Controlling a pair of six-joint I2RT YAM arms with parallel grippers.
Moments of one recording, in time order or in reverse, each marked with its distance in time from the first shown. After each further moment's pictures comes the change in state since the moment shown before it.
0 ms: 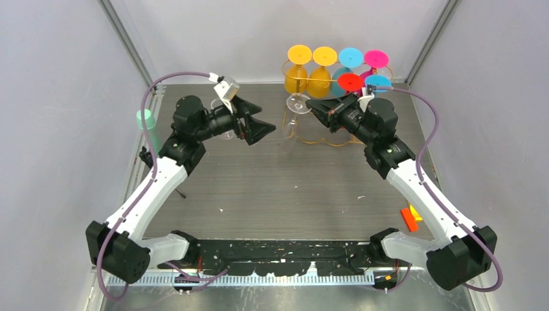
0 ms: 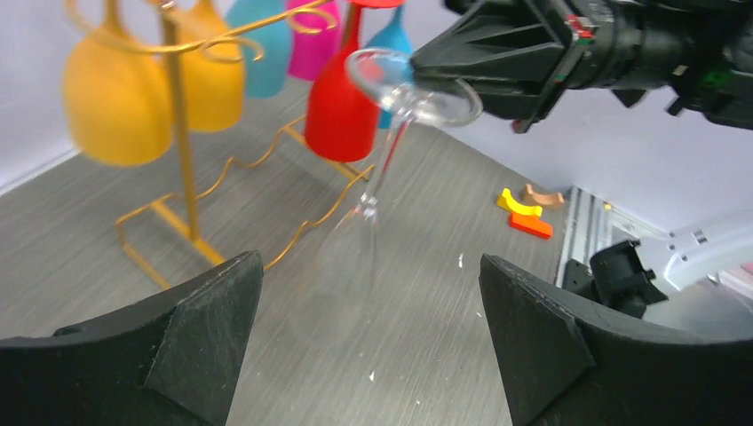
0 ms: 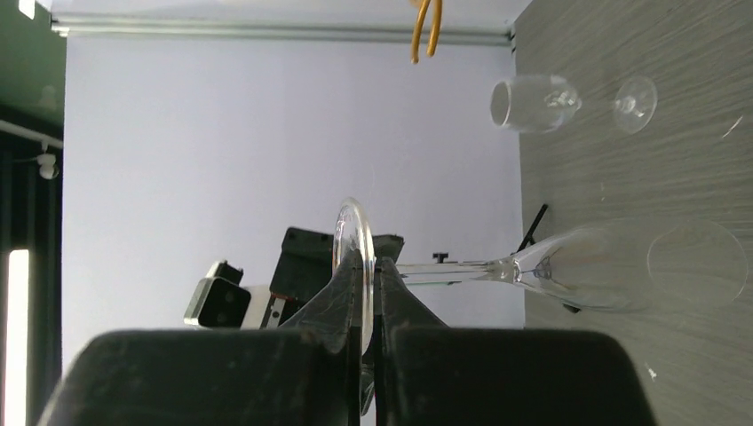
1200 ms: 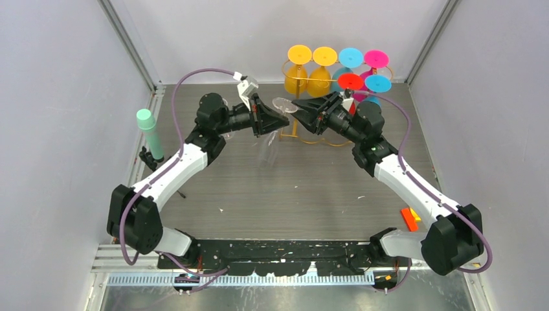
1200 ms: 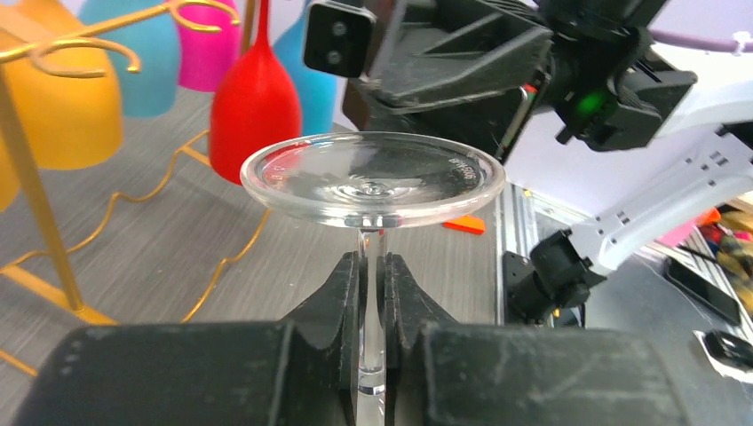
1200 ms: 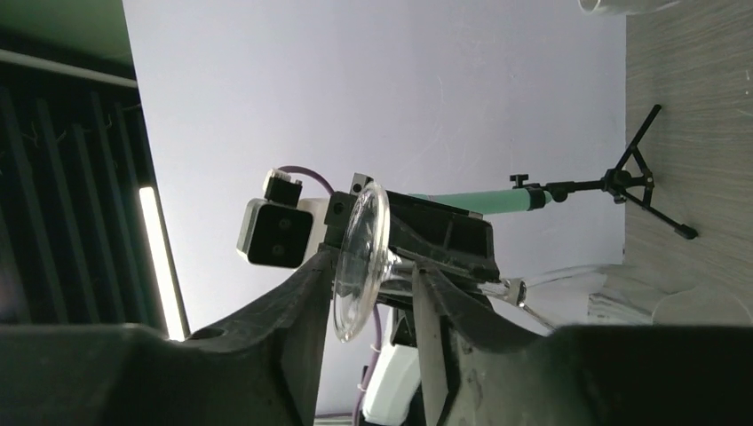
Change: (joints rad) left arm -0.067 0.266 -0.006 0.407 0.217 -0.153; right arm 0.035 0.119 -0.084 0.312 -0.222 0.280
